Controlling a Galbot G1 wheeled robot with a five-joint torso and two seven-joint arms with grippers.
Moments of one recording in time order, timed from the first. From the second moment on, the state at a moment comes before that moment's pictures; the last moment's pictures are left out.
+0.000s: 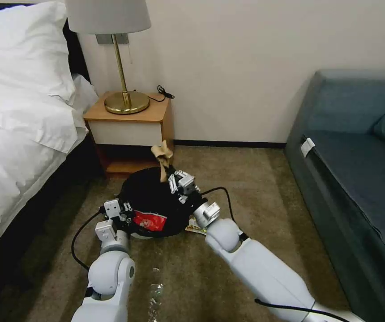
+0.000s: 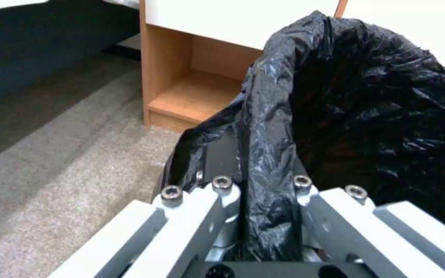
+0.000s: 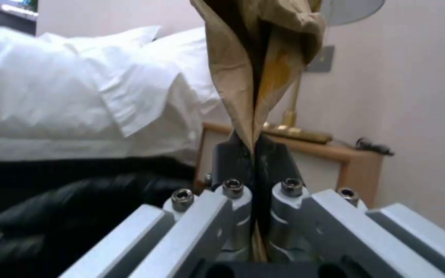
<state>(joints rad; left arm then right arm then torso) 1.31 -1.53 -0.50 -1.95 -0.21 0.30 -0.28 -0.77 1.30 -0.28 1.48 0.22 0.39 0.05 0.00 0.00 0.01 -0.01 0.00</state>
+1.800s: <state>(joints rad) 1.30 -1.52 -0.53 -1.97 -0.24 0.29 -0.28 -0.61 1.21 -0.15 1.23 0.19 0.31 0.06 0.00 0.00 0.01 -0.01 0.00</state>
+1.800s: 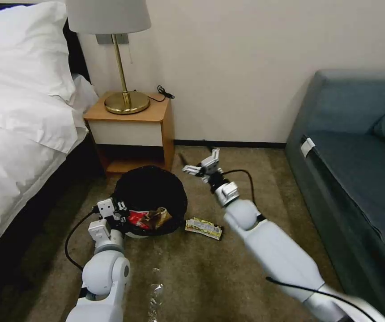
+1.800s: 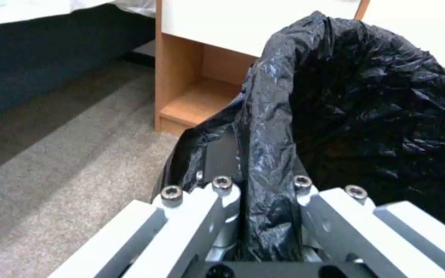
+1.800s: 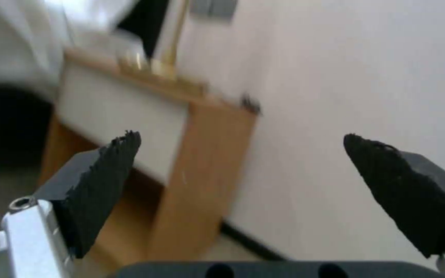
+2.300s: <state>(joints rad) 1.28 -1.51 -0.55 -1.96 -0.26 0.30 -0.29 -0.51 1.22 -0.36 0.84 0.24 0.40 -0.16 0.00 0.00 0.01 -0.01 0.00</state>
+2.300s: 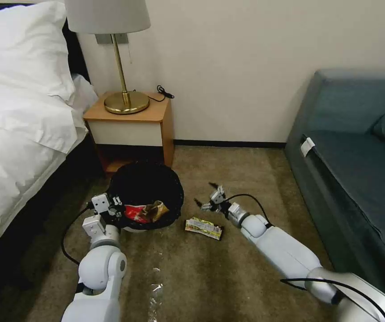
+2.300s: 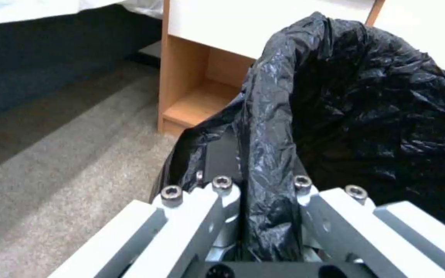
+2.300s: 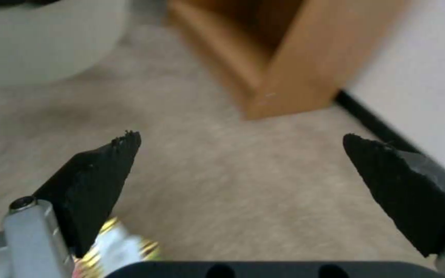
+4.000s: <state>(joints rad) 1.28 -1.56 -0.52 -1.95 -0.24 0.28 -0.29 -0.45 1.37 -0.29 0.35 0.05 0.36 -0.50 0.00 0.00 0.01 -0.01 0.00</state>
